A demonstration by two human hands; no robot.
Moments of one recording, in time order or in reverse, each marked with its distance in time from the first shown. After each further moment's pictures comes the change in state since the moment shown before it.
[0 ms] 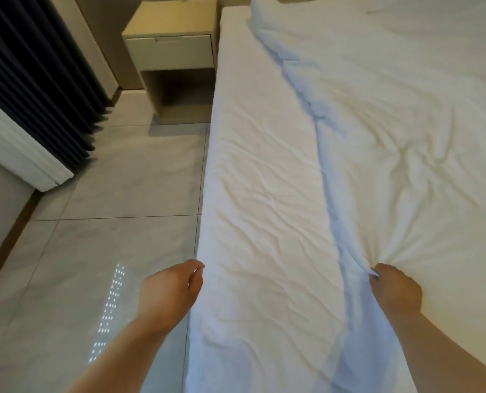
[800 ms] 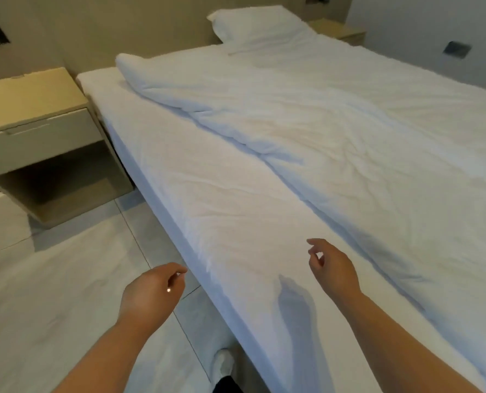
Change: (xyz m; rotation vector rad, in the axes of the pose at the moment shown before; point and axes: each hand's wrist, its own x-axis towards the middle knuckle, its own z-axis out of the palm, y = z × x) left_hand 0.294 -0.158 -0.037 -0.185 -0.332 0.407; right_hand -0.010 -0.299 -0.012 0.541 0.296 0.215
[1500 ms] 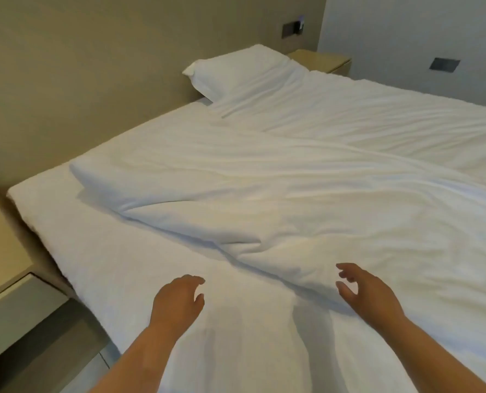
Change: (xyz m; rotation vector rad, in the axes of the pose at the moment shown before) left_hand 0.641 -0.076 -0.039 0.258 -0.223 0.283; right_hand 0.476 -0.228 0.091 -0.093 0.051 0.186
